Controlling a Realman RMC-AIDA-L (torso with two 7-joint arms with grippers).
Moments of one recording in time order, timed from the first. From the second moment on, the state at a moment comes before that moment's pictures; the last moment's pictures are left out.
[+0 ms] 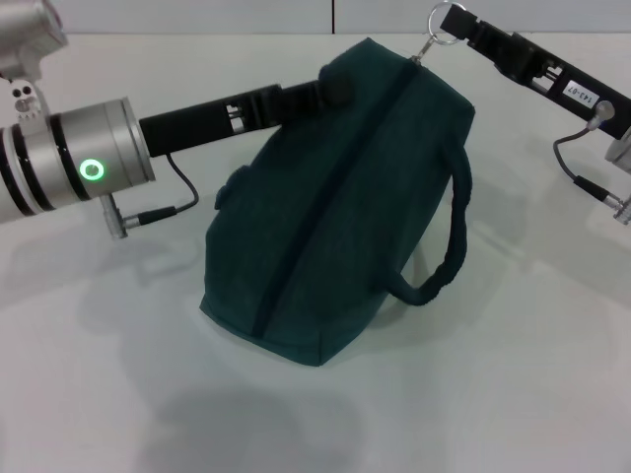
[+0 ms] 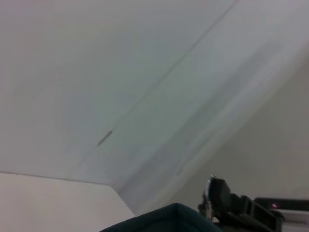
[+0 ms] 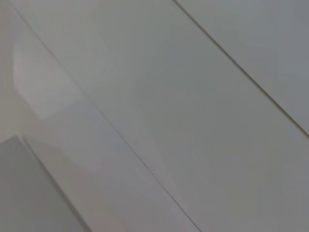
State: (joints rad) left arm -0.65 -2.09 0.78 0.47 1.65 1.55 -1.81; right arm 0.63 2.03 -1.31 -0.31 -0.80 -1.40 1.47
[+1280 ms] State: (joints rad) left arm -0.57 -2.09 0.78 0.47 1.55 1.68 -1.67; right arm 0.61 2.03 -1.32 -0.25 -0.80 -1.38 1.57
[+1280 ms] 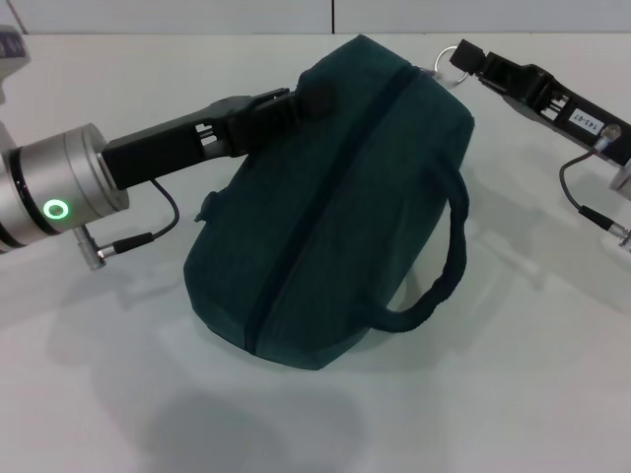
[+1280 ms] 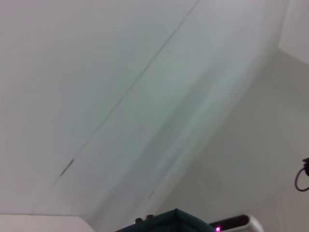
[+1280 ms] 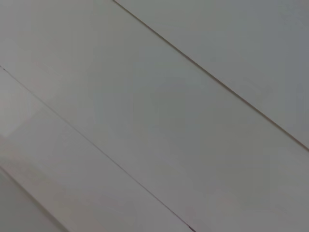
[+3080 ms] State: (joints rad) left arm -0.72 -2.09 0.81 0.37 1.51 1.37 -1.67; right arm 0.47 1.99 -1.19 -0.27 -0.78 -1.47 1.50
